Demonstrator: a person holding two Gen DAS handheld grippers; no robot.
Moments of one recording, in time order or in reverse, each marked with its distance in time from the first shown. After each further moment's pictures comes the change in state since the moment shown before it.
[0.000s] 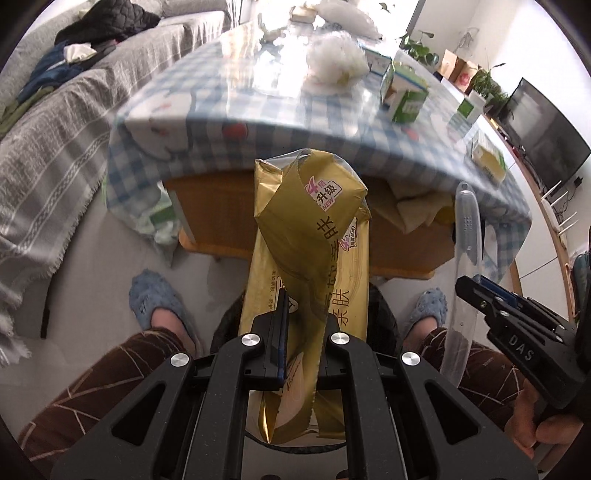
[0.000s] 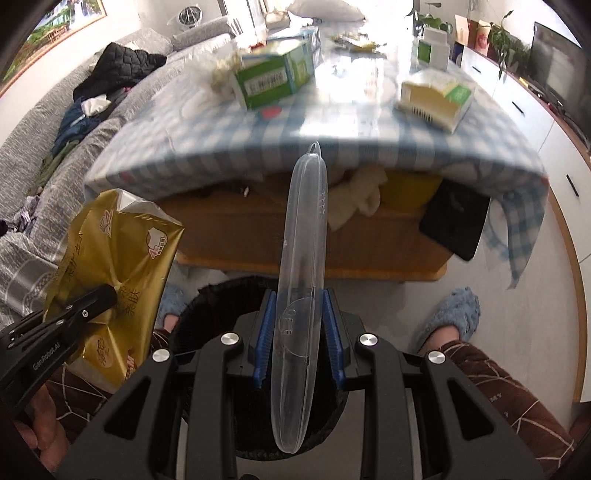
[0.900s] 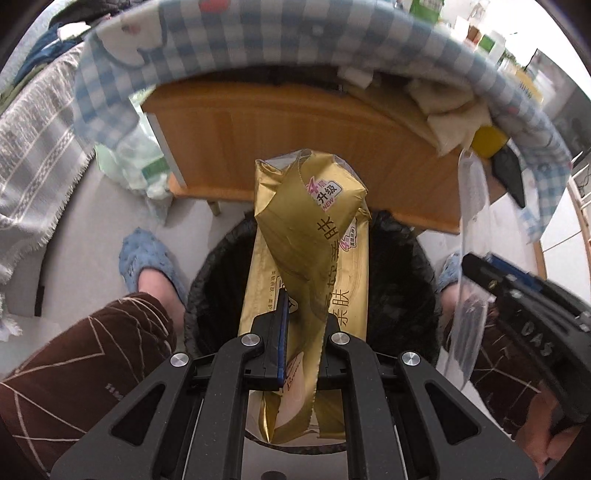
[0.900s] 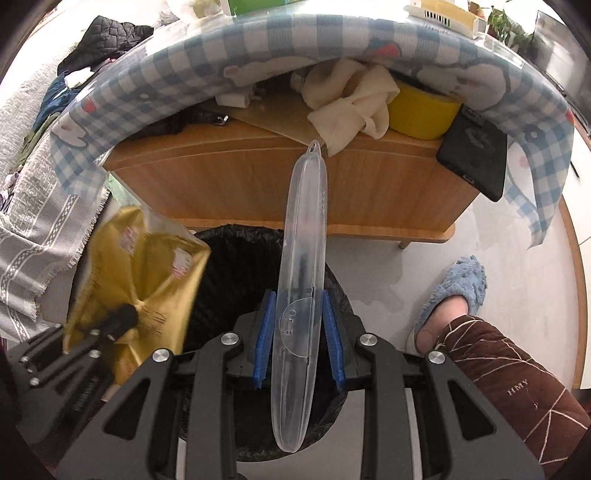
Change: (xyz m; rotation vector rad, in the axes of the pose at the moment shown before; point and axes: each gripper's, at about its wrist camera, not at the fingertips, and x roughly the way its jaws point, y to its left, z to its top) left arm 0.084 -0.010 -0.057 0.013 0.113 0.065; right arm 0.070 -0.002 -0.045 -0.001 0.088 -0.054
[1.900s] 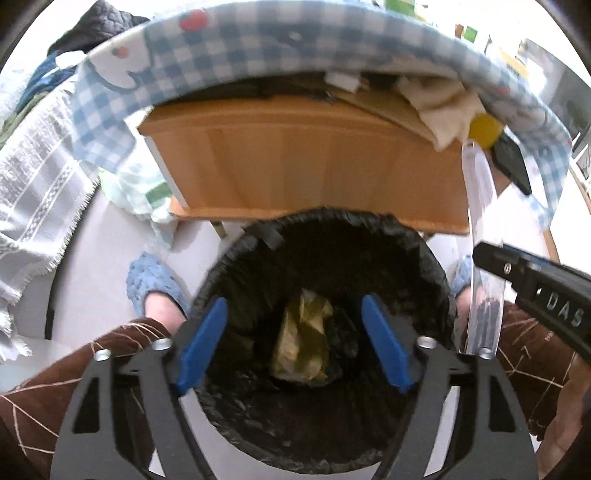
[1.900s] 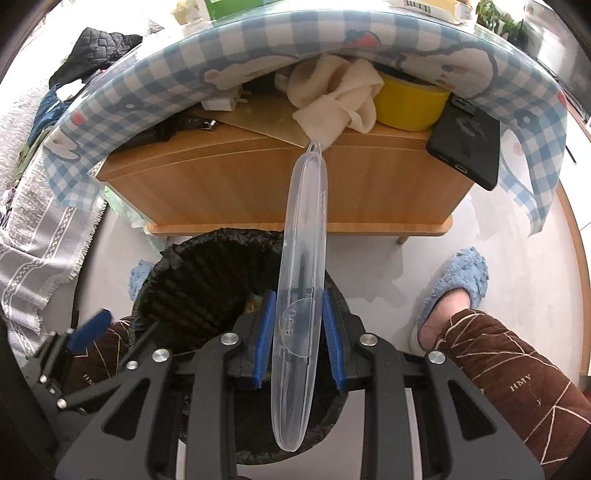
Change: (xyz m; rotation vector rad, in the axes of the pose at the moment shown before) left arm -0.002 -0.005 -0.006 0.055 -0.122 0.049; right arm 0.001 -0.005 0.000 0.047 -0.007 0.012
